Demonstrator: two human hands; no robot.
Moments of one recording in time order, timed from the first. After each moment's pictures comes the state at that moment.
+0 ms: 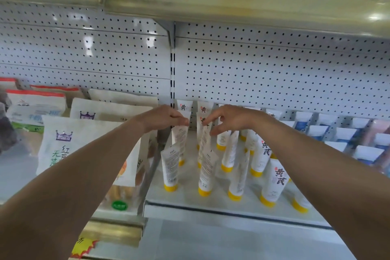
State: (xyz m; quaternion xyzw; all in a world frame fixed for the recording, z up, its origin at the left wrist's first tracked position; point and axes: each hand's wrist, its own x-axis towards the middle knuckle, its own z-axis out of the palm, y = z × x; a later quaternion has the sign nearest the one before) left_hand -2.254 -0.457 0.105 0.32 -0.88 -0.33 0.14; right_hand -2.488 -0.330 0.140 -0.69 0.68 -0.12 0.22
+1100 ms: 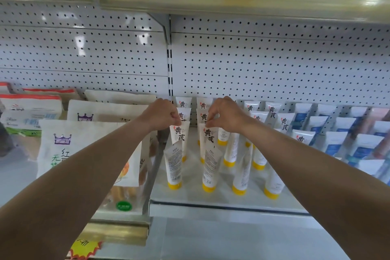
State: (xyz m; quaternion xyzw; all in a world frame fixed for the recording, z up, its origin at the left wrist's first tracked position) left_hand -2.258 -0.462 0.102 0.34 -0.92 -0.12 0.17; right_hand -2.465 -0.338 0.112 -0.65 0.73 -0.20 0.05
